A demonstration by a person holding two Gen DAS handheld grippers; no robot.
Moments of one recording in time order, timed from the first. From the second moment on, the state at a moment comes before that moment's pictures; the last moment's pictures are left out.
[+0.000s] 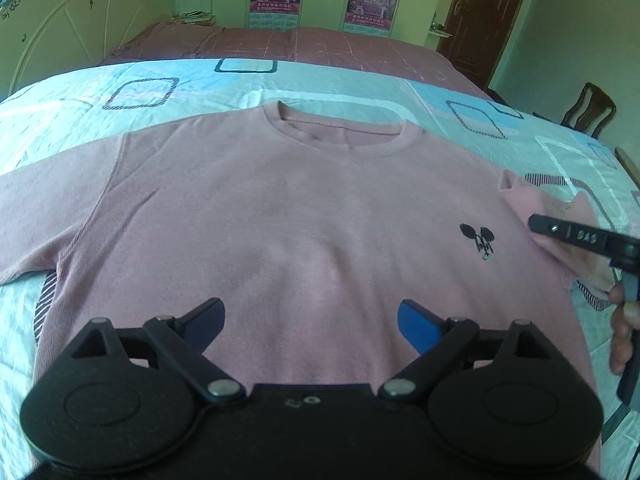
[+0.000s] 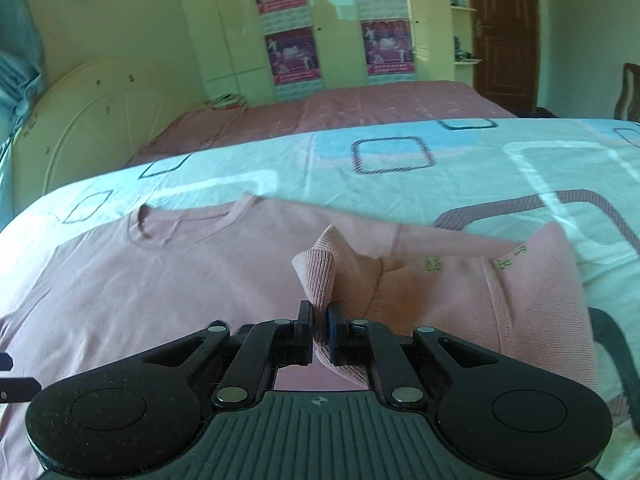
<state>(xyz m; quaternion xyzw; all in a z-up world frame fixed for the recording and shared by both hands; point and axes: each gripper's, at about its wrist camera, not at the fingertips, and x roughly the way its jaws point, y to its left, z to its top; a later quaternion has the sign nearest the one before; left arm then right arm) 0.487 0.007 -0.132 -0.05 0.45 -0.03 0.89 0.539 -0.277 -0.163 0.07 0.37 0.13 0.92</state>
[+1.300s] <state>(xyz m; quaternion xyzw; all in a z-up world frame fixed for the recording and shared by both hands) 0.556 -0.017 -0.144 -0.09 0.36 -0.08 0.92 0.477 -0.348 -0.180 0.12 0.39 0.02 0.91</state>
